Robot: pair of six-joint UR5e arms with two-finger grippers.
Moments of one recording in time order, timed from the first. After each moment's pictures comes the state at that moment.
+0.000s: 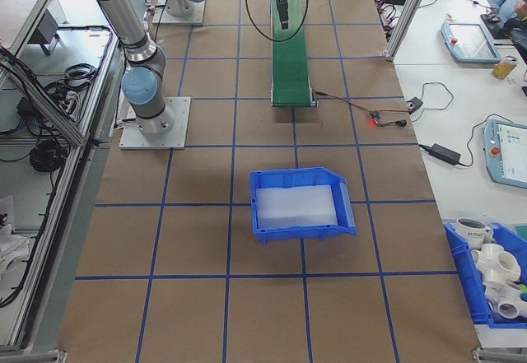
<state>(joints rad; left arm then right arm) -0.70 -1.73 -1.67 -1.32 1.65 1.05 1.61 -1.65 1.63 -1.73 -1.60 0.01</state>
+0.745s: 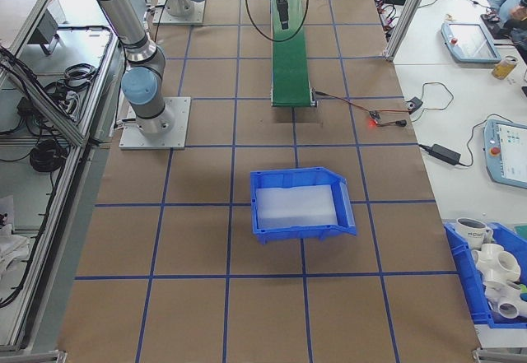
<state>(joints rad) -0.67 -1.98 -1.67 -1.14 1.73 1.24 1.61 -1.65 1.63 -1.73 -1.60 0.01</state>
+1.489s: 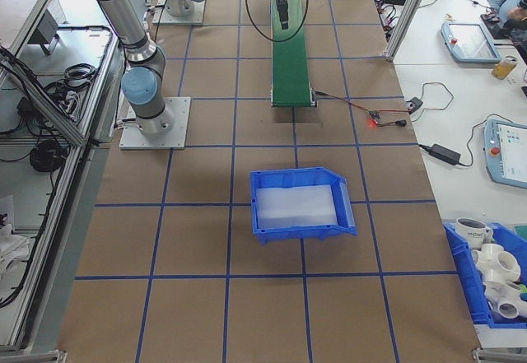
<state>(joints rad) -0.67 -2.08 -1.67 -1.04 1.75 1.44 1.61 -1.65 1.63 -1.73 -1.60 0.01</state>
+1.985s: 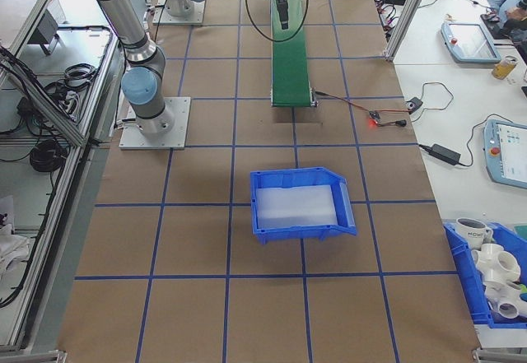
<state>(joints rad) -0.67 -2.09 -1.69 -1.04 1.75 1.46 1.61 -1.65 1.63 -1.73 -1.60 0.01</state>
